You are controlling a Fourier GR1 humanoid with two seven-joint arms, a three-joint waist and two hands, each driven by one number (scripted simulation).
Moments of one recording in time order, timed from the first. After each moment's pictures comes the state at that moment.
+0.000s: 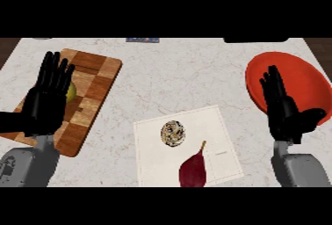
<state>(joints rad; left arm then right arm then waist) -0.24 0.28 -0.01 -1.55 0.43 0.18 -0.07 -0.20 -0.19 0.03 -1.50 -0.11 -0.24 0.01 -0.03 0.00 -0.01</state>
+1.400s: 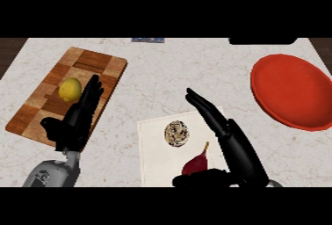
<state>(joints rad) -0.16 0.25 -0.22 -1.56 0.15 0.24 0.08 -0.17 -0.16 0.50 -1.92 0.37 -0.14 0.19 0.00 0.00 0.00</state>
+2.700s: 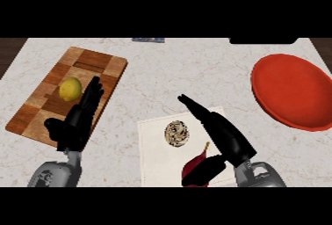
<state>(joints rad) -0.15 0.18 -0.14 -1.53 0.07 0.16 0.07 -0.24 -0.10 0.41 -1.78 0.33 0.24 0.49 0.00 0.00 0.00</state>
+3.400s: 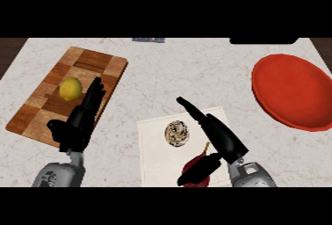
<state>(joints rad) -0.14 0.13 -0.11 -1.54 0.02 0.13 0.07 -0.19 -0.02 0.35 -1.67 0.30 0.25 0.36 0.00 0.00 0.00</state>
